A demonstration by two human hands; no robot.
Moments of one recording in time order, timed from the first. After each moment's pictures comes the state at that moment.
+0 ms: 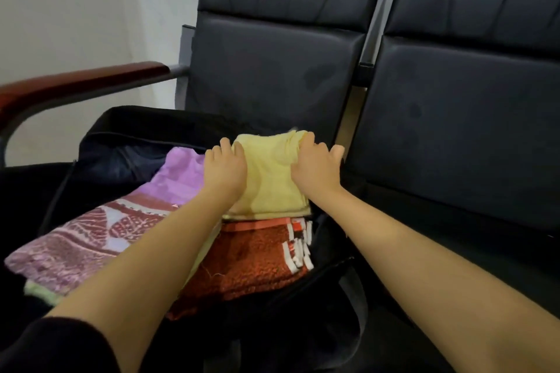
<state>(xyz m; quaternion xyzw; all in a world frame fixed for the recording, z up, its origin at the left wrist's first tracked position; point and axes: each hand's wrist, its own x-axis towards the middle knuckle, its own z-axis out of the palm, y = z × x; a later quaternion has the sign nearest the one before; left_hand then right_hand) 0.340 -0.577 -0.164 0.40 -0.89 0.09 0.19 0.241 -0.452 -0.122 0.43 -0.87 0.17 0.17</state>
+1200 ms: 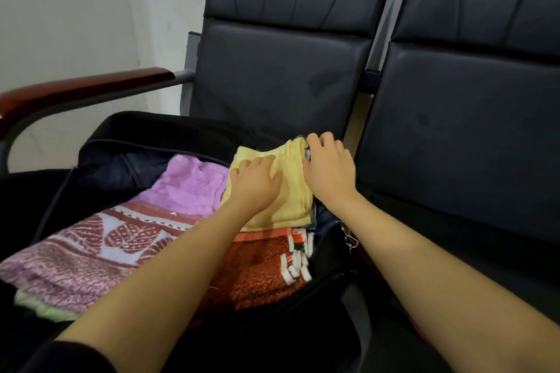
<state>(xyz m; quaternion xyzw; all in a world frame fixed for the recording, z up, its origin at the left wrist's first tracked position) 0.313 -0.544 -0.158 0.37 -0.89 -0.15 0.21 0.210 -0.453 -0.127 0.46 -0.83 0.18 0.26</state>
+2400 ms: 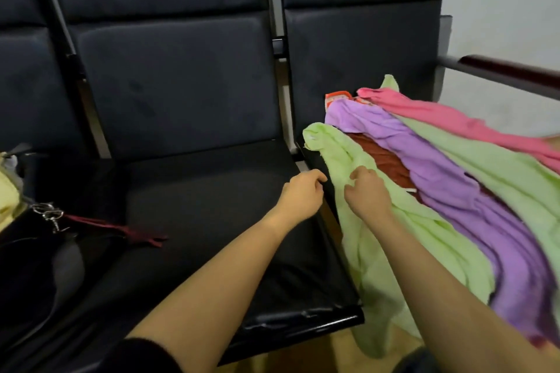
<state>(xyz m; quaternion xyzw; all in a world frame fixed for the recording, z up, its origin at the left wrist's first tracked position) 0.166 -0.023 -0.167 -0.03 -0.93 -0.36 0.03 0.129 0.114 -0.191 -0.01 -0.96 0.28 0.09</state>
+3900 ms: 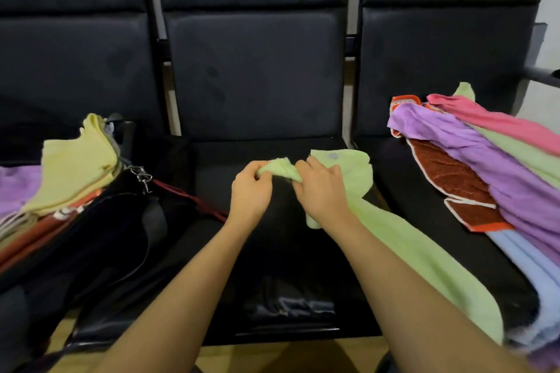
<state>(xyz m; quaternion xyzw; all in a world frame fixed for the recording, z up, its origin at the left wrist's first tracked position) 0.251 -0.181 -0.166 0.19 -0.78 -0.55 0.24 0.191 -0.062 -0.167 0.31 -0.92 0.13 0.20</state>
